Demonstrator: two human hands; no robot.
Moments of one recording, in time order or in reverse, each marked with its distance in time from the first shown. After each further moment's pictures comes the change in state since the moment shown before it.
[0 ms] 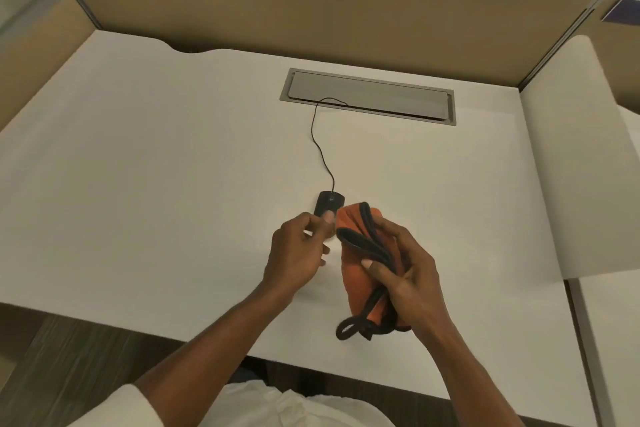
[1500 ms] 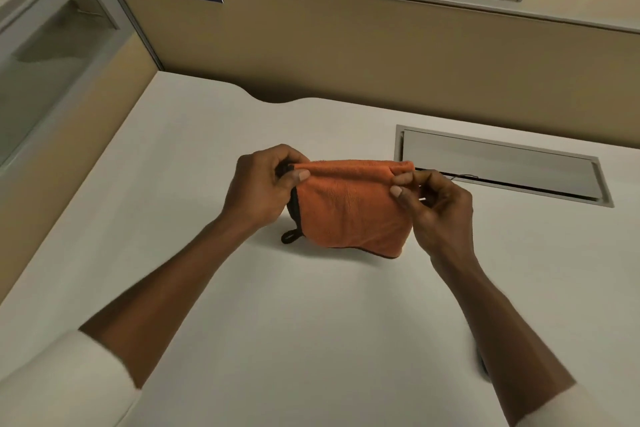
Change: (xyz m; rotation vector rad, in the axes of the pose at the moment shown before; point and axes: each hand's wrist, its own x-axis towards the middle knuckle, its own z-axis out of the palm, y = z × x) left_hand 0.315 0.000 -0.351 0.267 0.093 0.471; right_hand 0.315 -0.131 0.248 0.048 0.249 -0.071
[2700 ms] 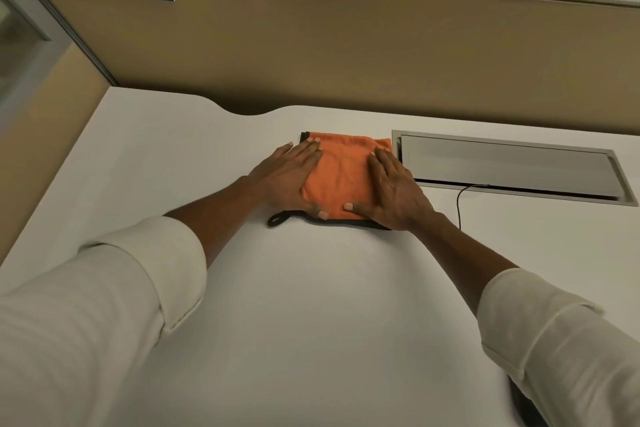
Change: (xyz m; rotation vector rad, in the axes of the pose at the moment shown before) left_hand 0.162 -0.109 0.105 0.787 -0.650 0.387; right_hand 0.137 0.115 0.055 -1.043 -0.479 -0.195
